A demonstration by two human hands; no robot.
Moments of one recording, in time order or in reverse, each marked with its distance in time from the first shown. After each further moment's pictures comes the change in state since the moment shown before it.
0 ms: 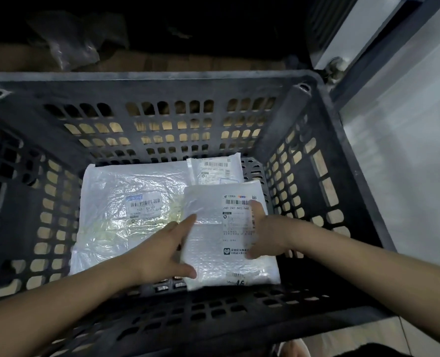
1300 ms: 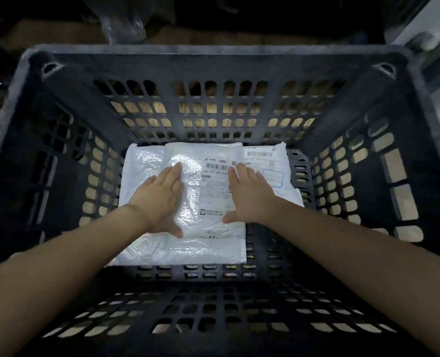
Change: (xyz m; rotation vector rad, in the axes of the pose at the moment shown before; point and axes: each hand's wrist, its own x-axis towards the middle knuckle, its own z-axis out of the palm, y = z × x) left_hand 0.005 -0.029 -0.062 0.912 -0.038 -0.384; right_hand 0.095 -0.074 -0.007 -0.355 0.470 -0.302
